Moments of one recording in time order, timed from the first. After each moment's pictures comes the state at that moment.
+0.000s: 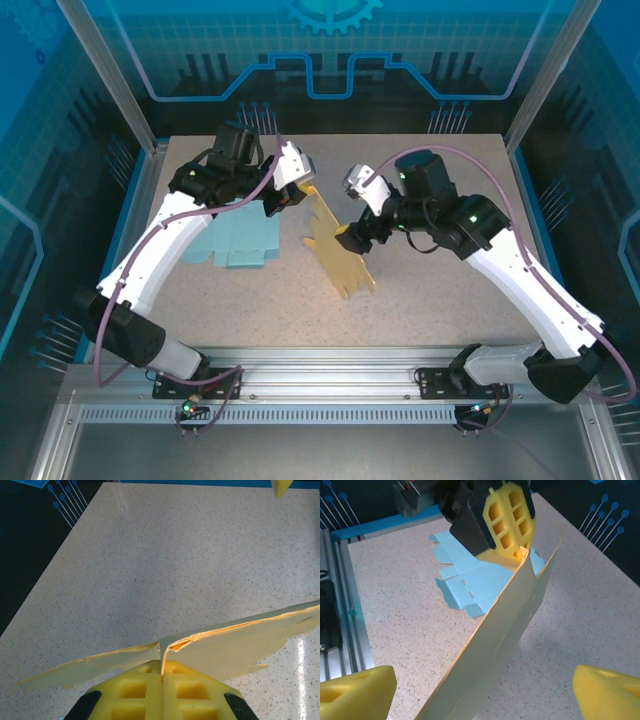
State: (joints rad) left arm -0.37 1.50 1.60 -0.82 0.57 0.64; right arm 0.68 1.28 1.52 -0.86 -0.28 -0.27
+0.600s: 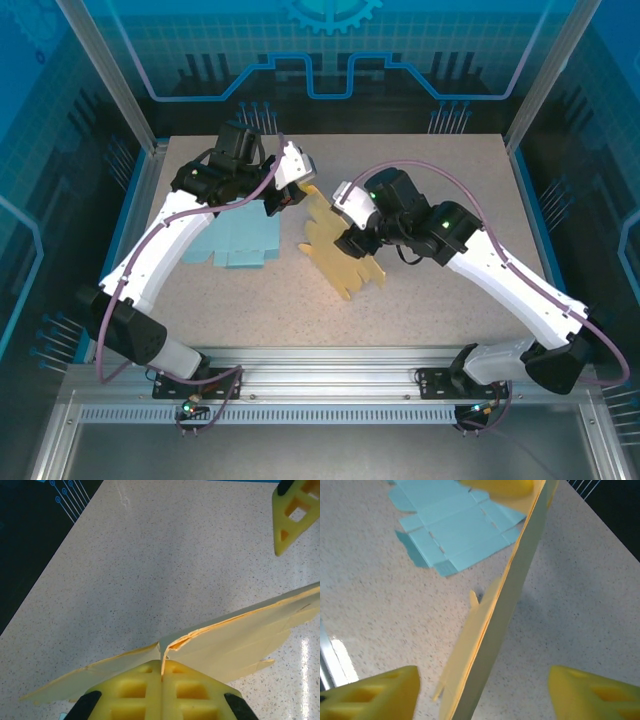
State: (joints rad) left arm -0.37 1.51 1.60 -0.82 0.56 0.64; right arm 0.78 1.32 1.45 -0.91 0.00 -0.23
